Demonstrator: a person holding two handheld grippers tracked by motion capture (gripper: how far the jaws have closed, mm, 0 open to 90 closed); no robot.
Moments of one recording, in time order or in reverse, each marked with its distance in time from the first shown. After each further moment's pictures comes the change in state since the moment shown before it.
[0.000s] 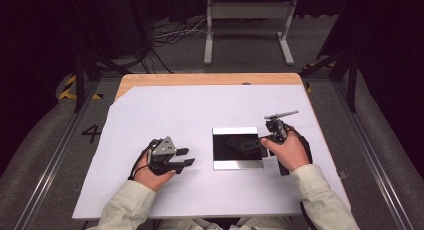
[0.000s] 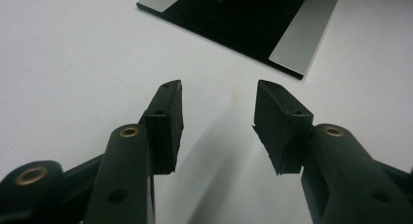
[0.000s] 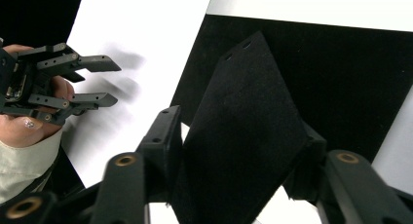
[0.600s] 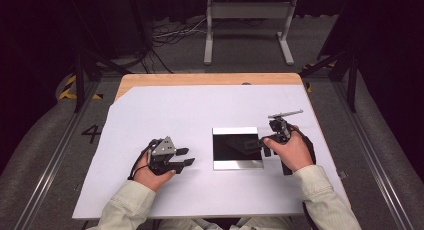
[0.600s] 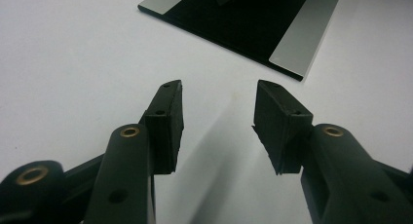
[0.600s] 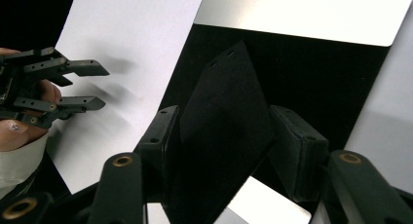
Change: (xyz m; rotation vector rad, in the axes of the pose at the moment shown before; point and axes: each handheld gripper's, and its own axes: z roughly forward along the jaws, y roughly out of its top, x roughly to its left) left arm 0.000 0.001 -0.001 -0.003 0.002 0.005; right arm -0.002 -0.002 -0.009 -0.038 -0.044 -0.021
